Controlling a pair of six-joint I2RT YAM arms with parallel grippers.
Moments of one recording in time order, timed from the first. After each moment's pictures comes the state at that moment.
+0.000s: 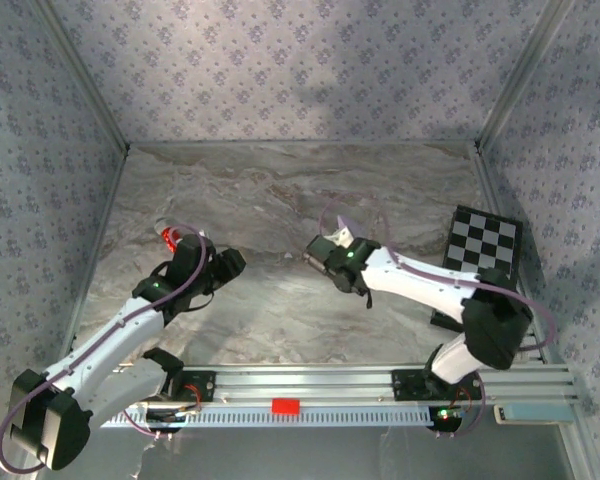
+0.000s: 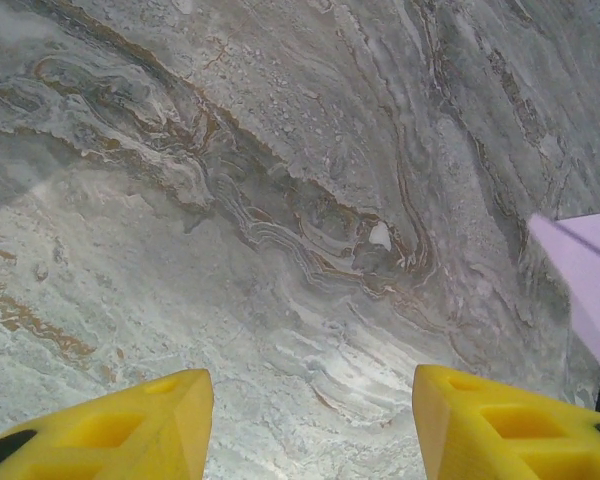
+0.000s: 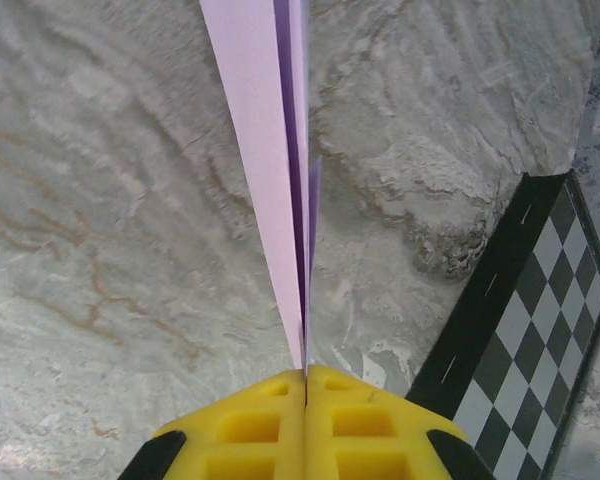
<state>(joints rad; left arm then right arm) -0.52 0.91 0.58 -0.41 0.01 -0.97 0.94 1.55 1.10 -1.01 0.73 0.33</state>
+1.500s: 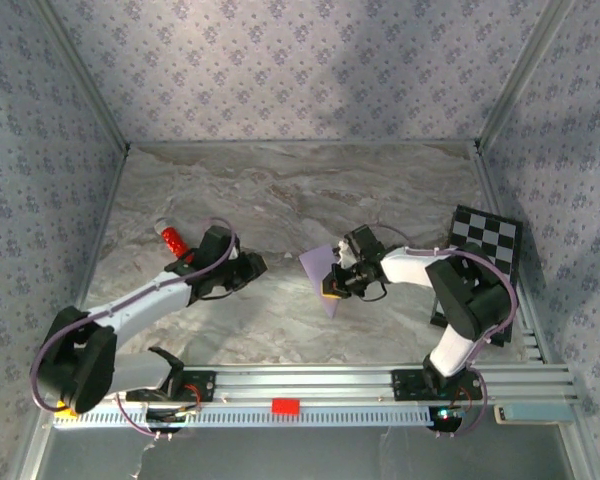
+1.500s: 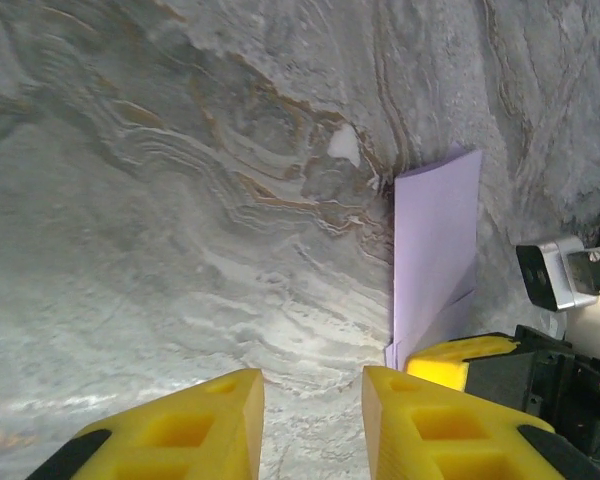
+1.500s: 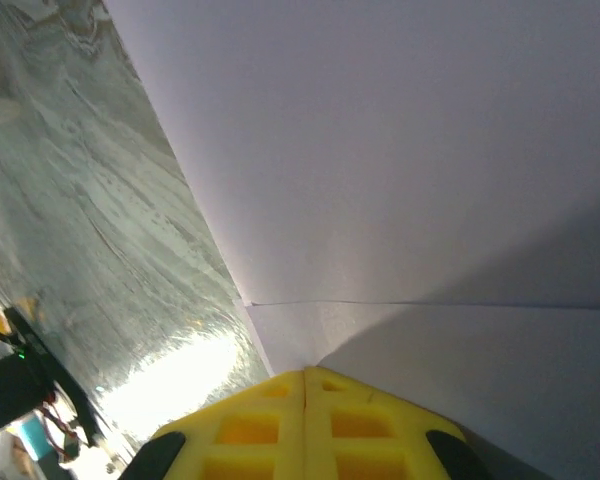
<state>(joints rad) -0.56 1.27 0.63 -0.20 0.25 -1.02 0.54 1.69 0.75 -0.19 -0.61 0.66</state>
